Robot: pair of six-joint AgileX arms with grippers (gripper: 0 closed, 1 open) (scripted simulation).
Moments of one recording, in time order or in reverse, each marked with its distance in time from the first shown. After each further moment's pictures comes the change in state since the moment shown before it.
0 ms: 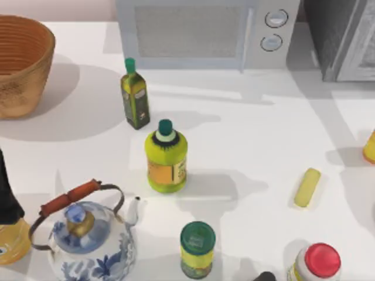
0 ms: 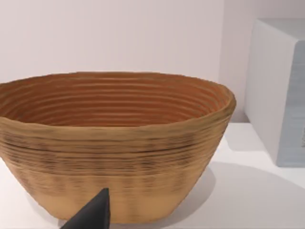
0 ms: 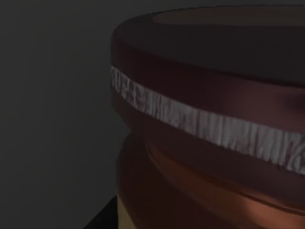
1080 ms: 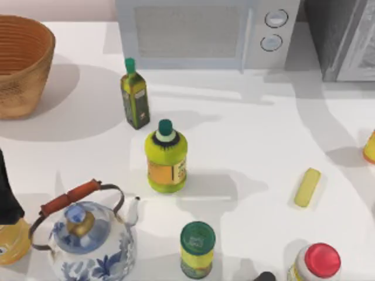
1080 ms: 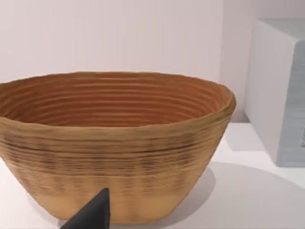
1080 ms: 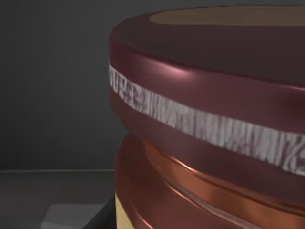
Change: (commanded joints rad) left arm 0.000 0.000 0.000 0.000 0.000 0.000; right arm 0.204 -0.457 -0.187 -0.258 0.198 0.001
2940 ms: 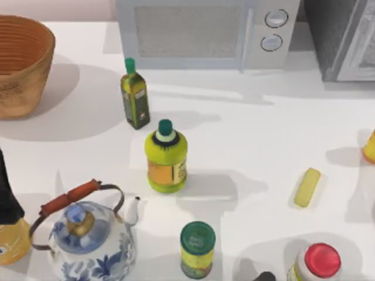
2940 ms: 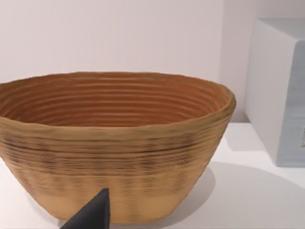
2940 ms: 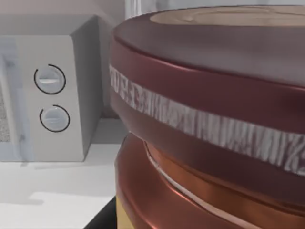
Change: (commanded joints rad) left arm 0.000 0.000 0.000 0.000 0.000 0.000; right arm -0.452 -1.413 -2.124 0.686 -0.475 -0.014
